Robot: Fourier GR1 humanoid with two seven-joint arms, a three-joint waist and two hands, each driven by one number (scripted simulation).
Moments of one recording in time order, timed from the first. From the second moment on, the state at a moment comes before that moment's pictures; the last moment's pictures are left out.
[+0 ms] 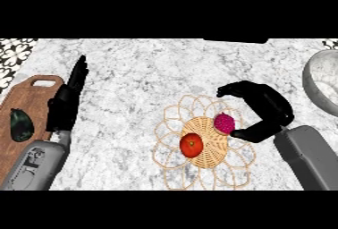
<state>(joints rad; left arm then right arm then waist) -0.32 0.34 -0.18 -1.41 0.03 0.29 0.03 -0.44 -0.40 0.27 -1.21 -0.48 0.51 -0.36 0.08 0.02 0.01</state>
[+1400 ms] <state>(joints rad) -0.24 0.38 -0.12 -1.57 0.00 0.27 0.16 -0.87 -0.39 0.69 -1.05 0.27 0.57 -0.56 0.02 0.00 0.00</state>
